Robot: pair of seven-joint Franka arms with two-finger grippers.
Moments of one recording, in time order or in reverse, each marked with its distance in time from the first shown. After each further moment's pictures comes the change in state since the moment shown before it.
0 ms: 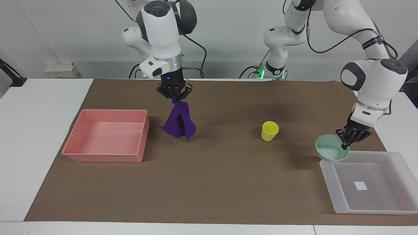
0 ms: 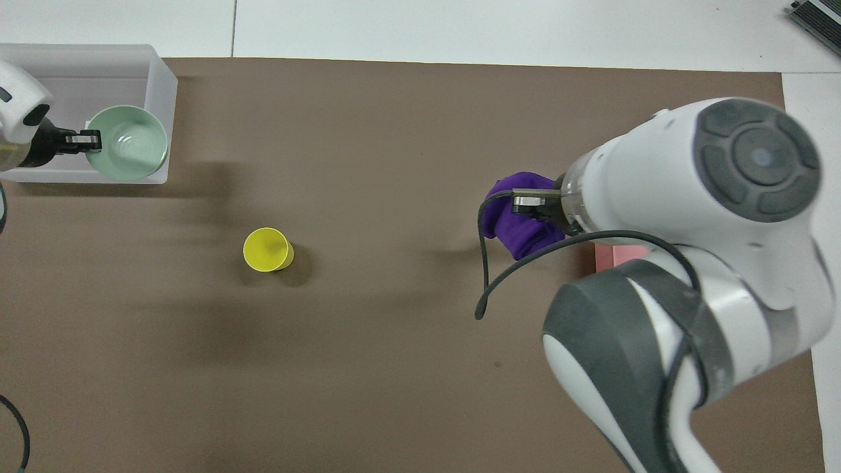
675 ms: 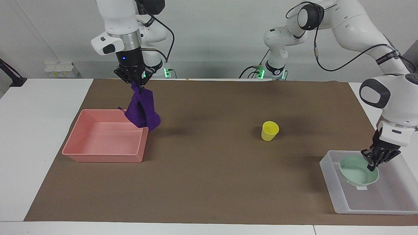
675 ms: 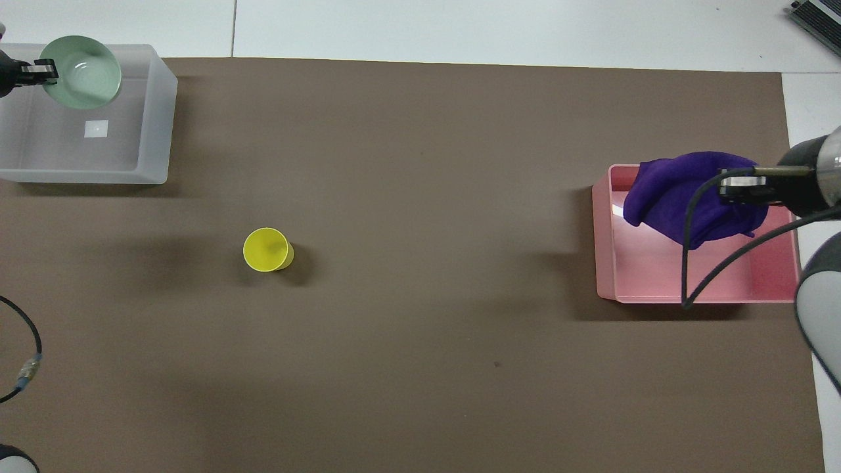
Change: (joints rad) left arm 0.080 0.381 0.010 0.462 0.000 0.064 -0.009; right arm -0.317 -0.081 -0.004 -0.018 -0.042 -0.051 -0.372
